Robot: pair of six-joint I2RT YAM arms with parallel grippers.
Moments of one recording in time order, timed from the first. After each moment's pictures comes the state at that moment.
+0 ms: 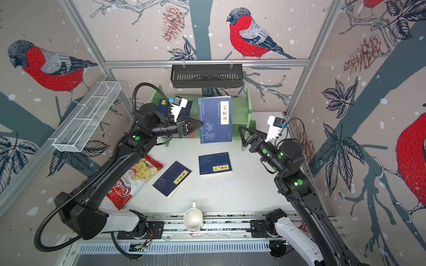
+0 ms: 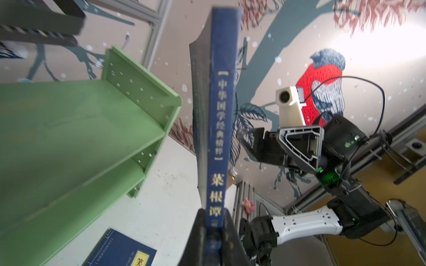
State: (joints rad) left arm -0.43 1.37 1.40 -0.08 0.88 -0.49; right arm 0.45 0.82 0.99 -0.07 -0.27 0.73
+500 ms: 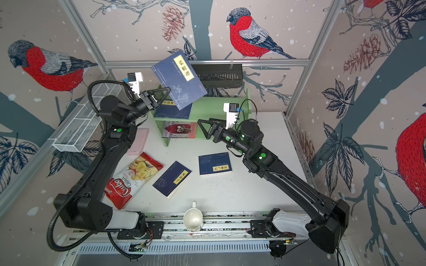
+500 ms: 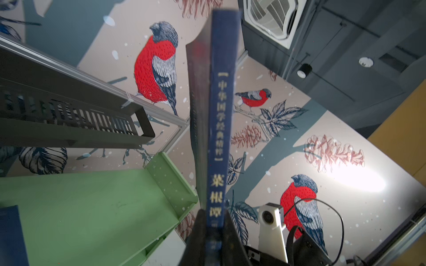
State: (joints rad) left arm -0.10 1.41 1.43 0.43 0.85 -1.11; right arm 0.76 1.21 1.17 0.17 -0.23 0.67
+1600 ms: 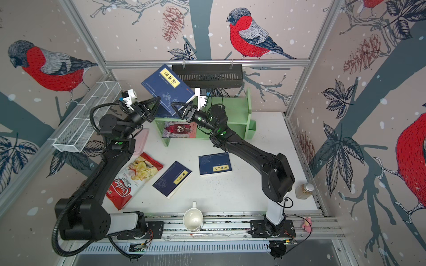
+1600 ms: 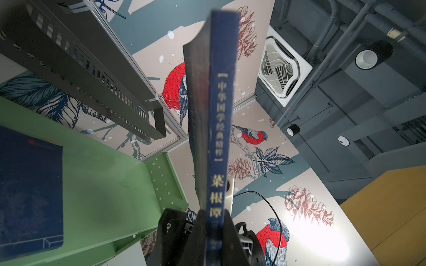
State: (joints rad) left arm -0.02 1.31 1.10 0.69 0.78 -1.48; right arm 0.76 1.85 1.60 0.60 -0.44 0.90
